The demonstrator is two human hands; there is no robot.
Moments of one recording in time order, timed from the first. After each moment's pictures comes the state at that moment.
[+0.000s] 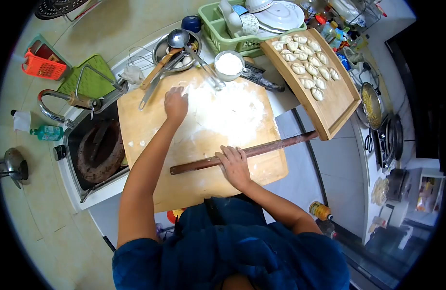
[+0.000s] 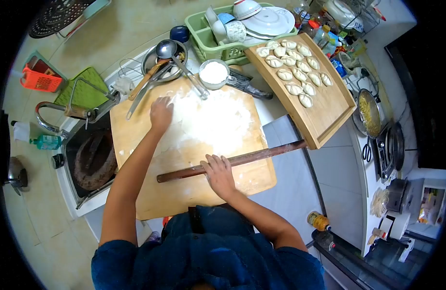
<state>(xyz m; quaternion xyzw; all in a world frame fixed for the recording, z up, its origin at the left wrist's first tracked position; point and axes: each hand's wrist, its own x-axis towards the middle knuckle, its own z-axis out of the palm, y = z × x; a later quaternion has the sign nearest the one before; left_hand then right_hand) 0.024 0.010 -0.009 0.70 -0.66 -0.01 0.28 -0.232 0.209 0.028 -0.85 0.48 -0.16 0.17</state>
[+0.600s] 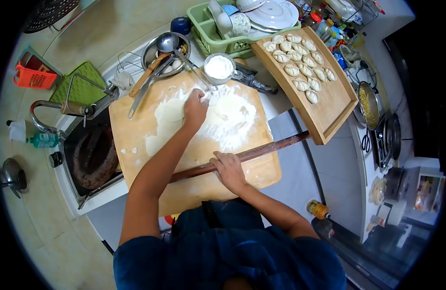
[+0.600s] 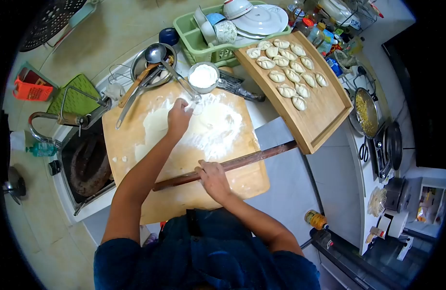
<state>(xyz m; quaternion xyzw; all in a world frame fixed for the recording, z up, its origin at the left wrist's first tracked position) -0.073 0.005 0.008 0.68 -0.58 -0.28 0.35 -0.247 0.196 0.020 -0.85 0.44 -0.18 0.21</state>
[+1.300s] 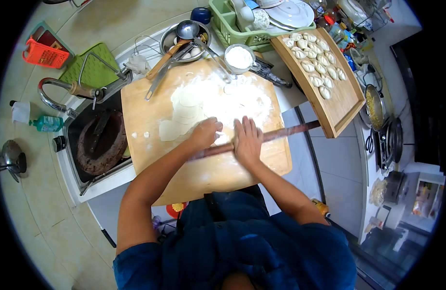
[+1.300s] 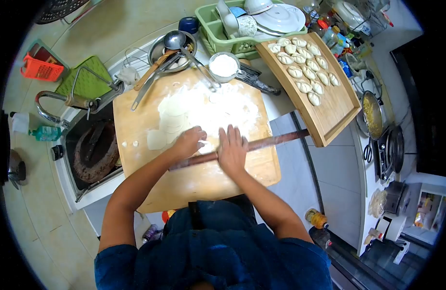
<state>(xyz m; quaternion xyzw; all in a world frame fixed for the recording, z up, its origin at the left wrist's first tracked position) -0.027 0.117 0.022 0.50 -0.80 -0.32 0.13 -0.227 0.156 0.023 -0.78 0.60 -0.15 0.08</state>
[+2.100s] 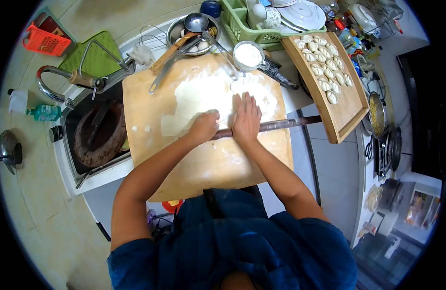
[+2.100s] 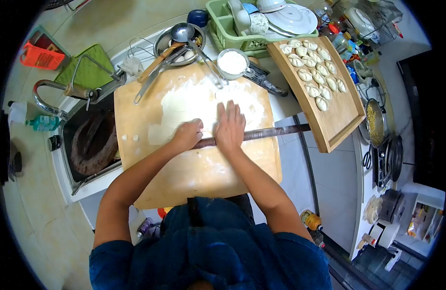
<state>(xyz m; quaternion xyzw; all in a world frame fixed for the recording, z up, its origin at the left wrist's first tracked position) -0.021 0.109 0.014 0.60 -0.71 -0.32 0.19 -0.194 0.093 0.031 -0.78 0.60 -0.19 0.06</state>
